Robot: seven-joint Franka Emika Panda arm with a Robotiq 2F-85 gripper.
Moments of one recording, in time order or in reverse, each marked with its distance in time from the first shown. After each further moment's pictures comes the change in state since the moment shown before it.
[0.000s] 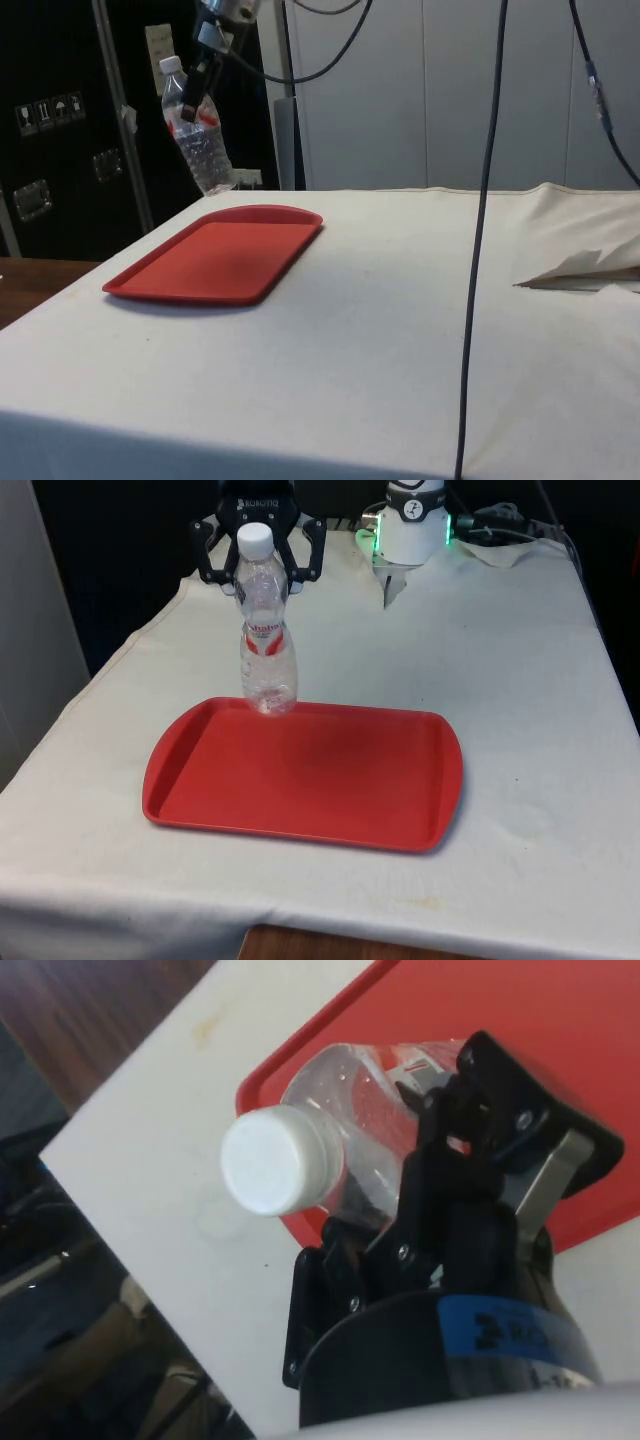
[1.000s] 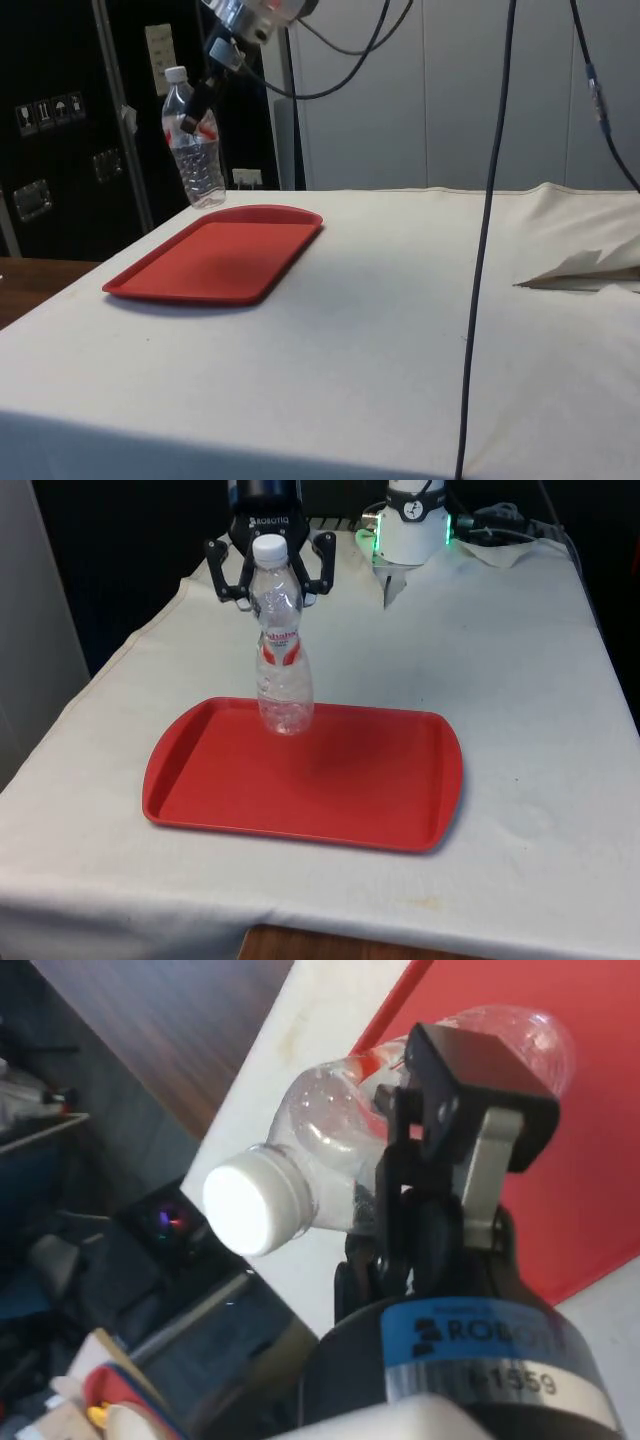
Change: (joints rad) arm 0.000 -0.008 0.028 -0.072 0.335 0.073 -0.334
